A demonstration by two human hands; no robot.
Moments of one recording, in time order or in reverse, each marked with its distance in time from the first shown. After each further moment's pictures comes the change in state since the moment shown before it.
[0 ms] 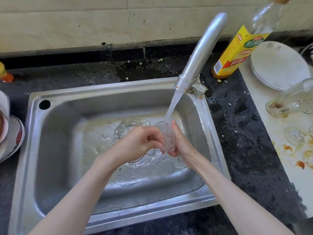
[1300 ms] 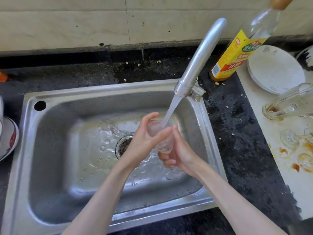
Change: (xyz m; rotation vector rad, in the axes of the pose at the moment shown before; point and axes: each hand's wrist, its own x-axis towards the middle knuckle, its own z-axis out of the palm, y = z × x) left_hand 0.011 -0.001 0.030 -0.638 0.260 -0.161; right_hand -0.010 0.002 -0.002 0.202 -0.209 0.019
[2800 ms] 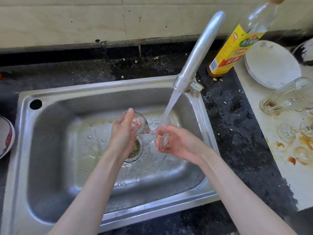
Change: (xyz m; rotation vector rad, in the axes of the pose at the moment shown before) left_hand 0.023 -0.018 -0.030 -0.595 0.397 -0.234; right_hand -0.002 -0.023 -0.004 0.120 0.013 0.058
